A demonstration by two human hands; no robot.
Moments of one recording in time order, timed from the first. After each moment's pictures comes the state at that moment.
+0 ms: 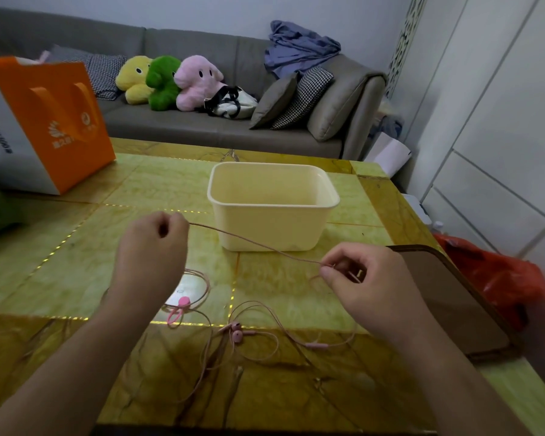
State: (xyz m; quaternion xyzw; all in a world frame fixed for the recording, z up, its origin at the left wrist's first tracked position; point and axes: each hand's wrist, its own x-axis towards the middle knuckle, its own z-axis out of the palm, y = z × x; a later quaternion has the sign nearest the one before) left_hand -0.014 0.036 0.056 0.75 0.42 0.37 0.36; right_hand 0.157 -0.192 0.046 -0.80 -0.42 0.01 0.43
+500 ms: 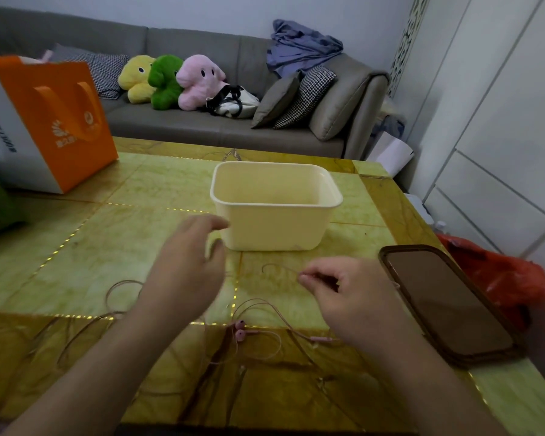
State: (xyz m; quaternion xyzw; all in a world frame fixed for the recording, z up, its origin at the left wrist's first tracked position) left_hand -0.010 0.024 0.037 0.87 0.29 0.29 0.29; right_hand 0.142 -0.175 0.030 -0.80 -0.47 0.00 0.38
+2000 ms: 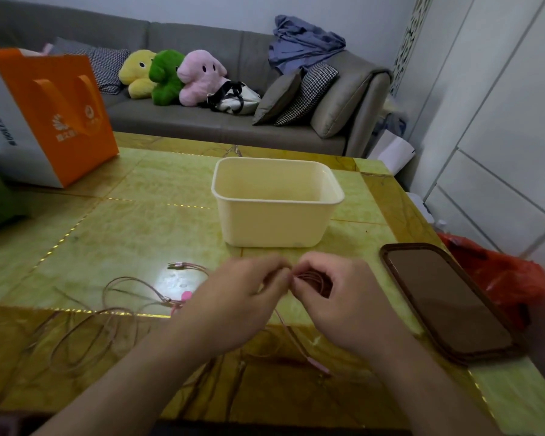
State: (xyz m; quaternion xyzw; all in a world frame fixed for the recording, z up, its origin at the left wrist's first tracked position) left_hand 0.000 -0.022 0.037 0.92 0.13 0.18 0.33; right_hand 0.131 -0.170 0.031 -0.77 -0.50 0.02 0.40
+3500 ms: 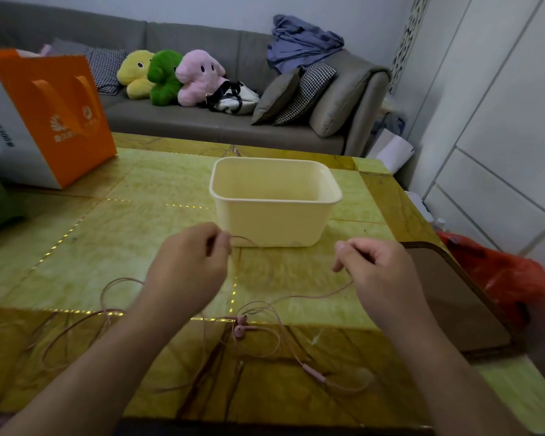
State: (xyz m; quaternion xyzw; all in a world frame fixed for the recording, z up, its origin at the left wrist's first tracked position) left_hand -0.005 0.017 0.038 0.84 0.33 0.30 0.30; right_hand 0.149 -0.188 0.052 -0.81 -0.31 0.05 0.49
